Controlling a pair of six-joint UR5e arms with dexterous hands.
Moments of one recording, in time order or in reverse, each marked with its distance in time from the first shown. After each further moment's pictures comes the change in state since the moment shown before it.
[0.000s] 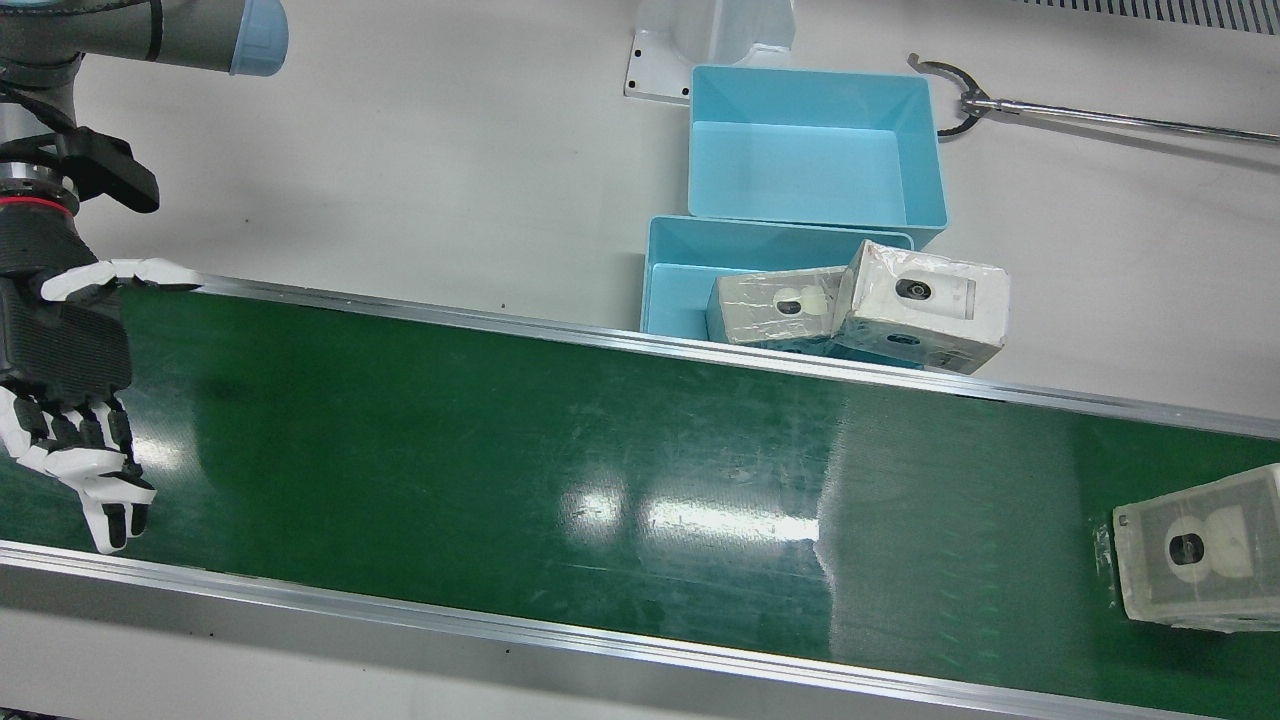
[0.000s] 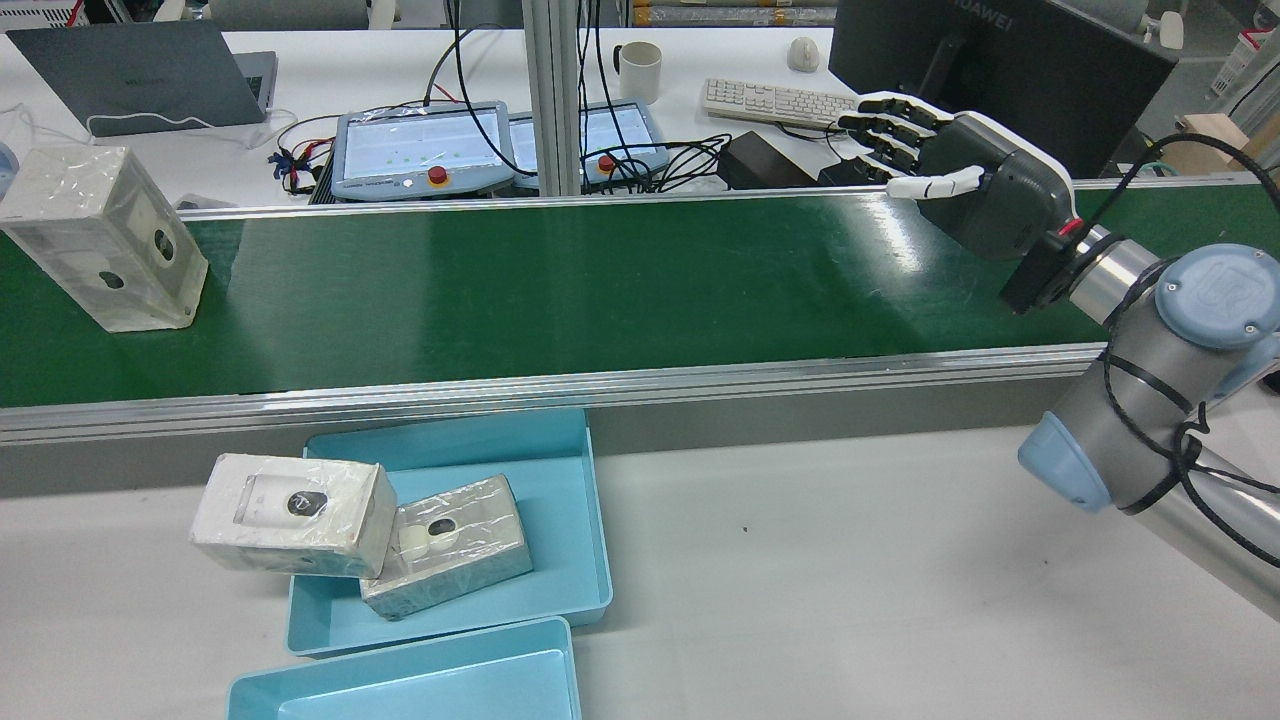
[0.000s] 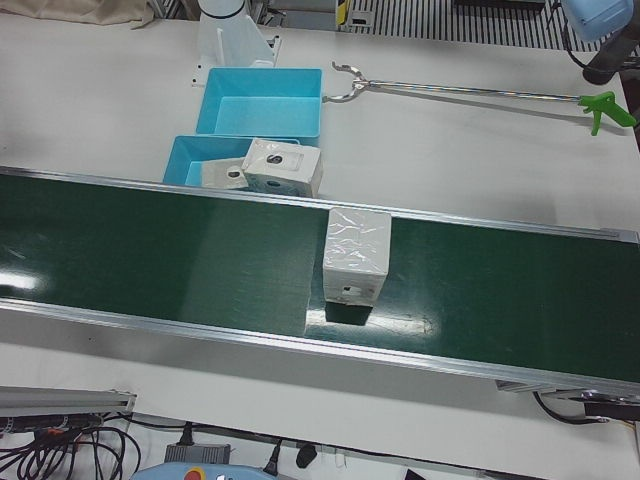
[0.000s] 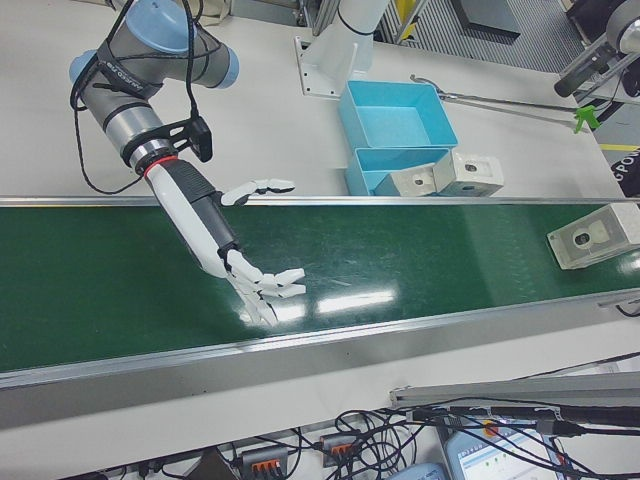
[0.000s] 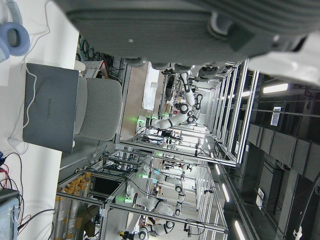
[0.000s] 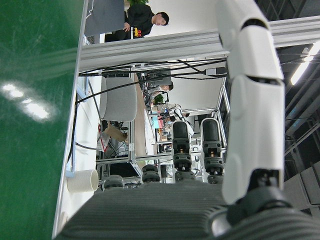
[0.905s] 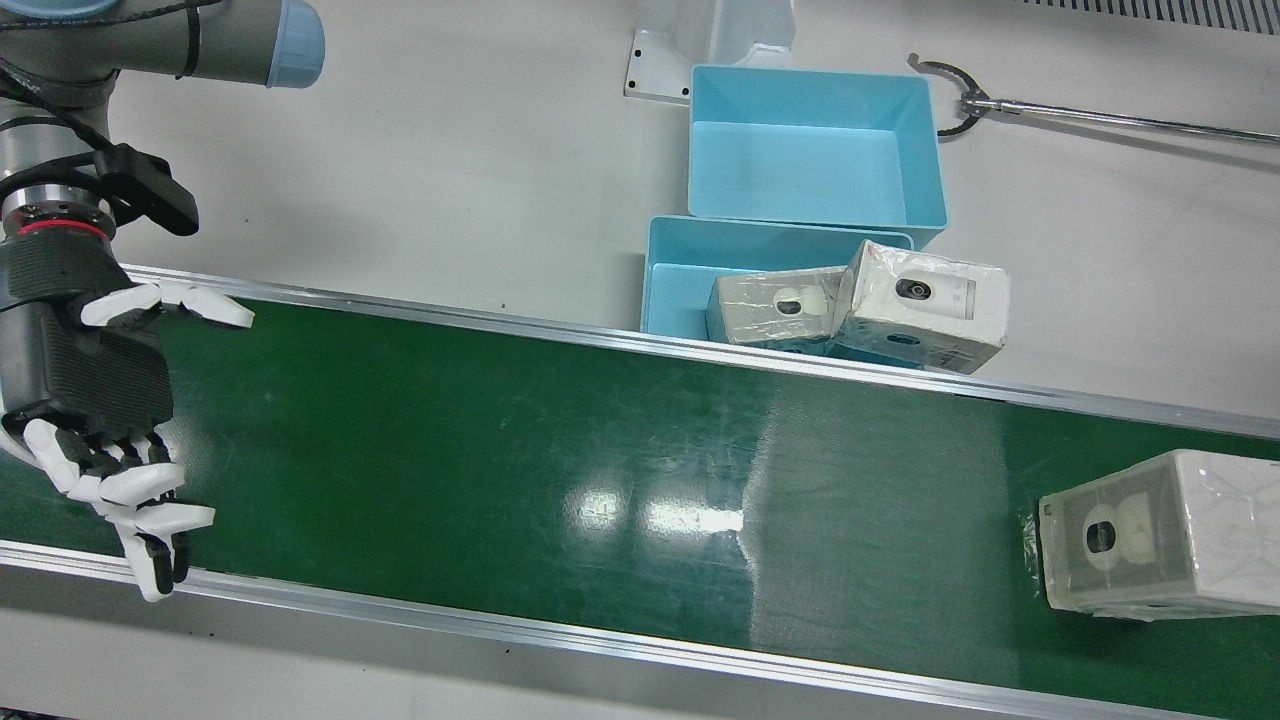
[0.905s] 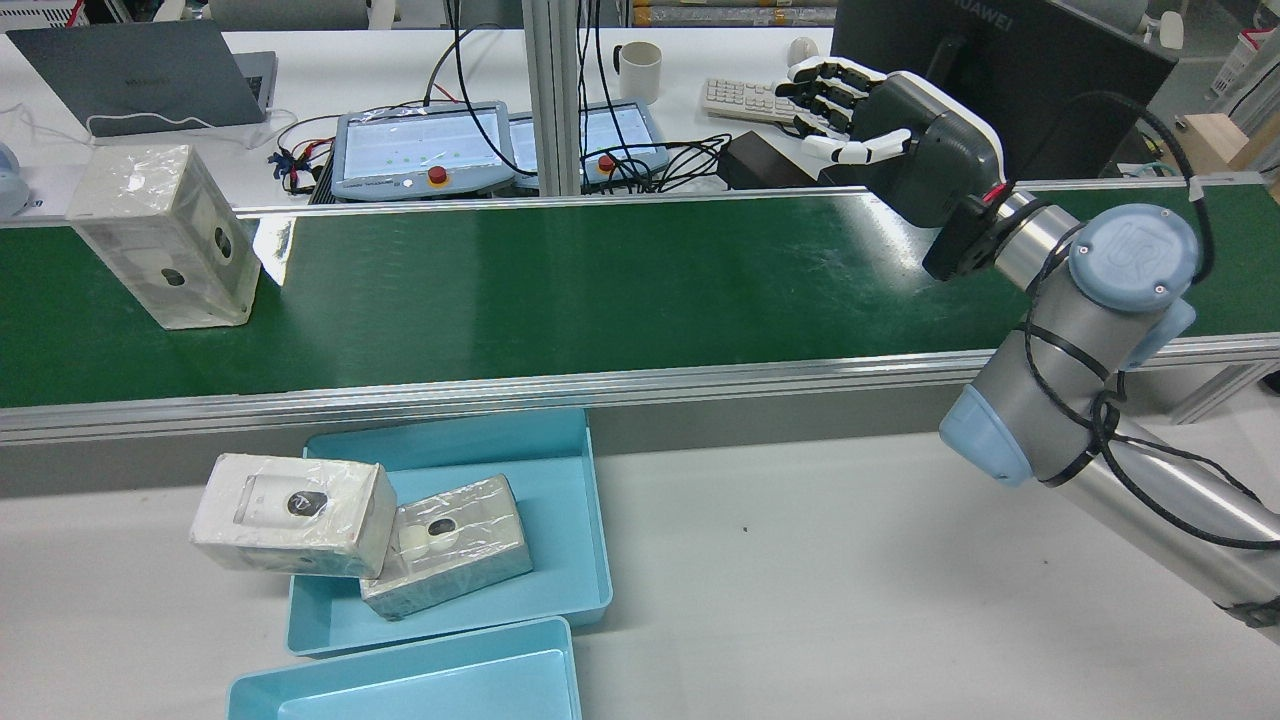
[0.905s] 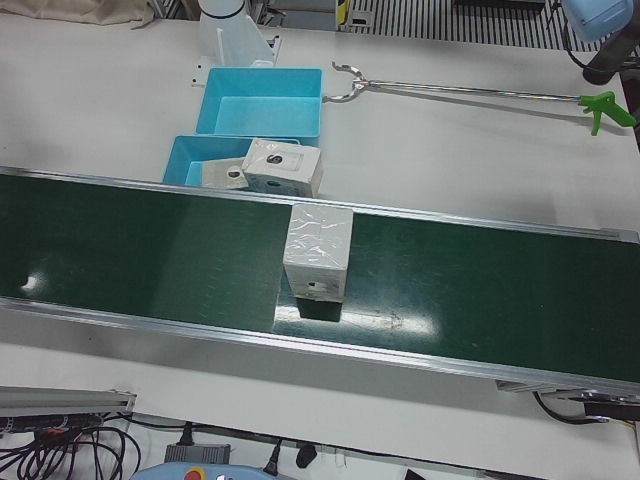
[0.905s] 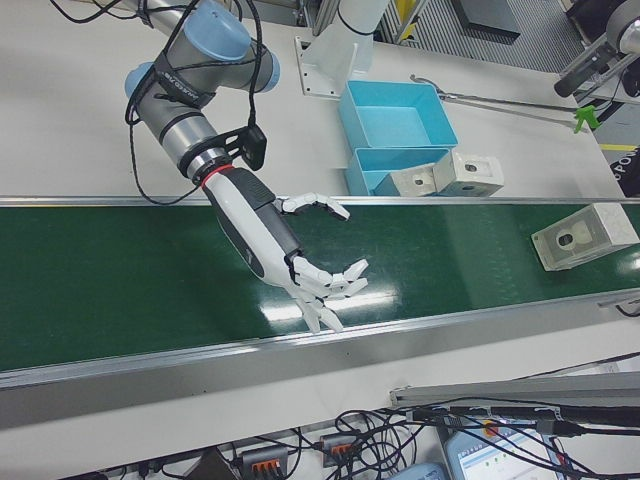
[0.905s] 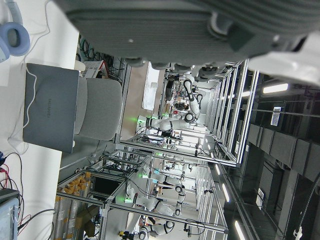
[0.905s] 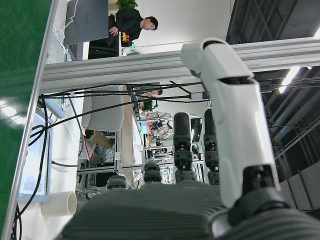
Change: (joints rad) left arm 0.000 0.000 0.000 0.000 0.000 0.000; right arm -0.043 0.151 -0.029 -0.091 0.065 -0.032
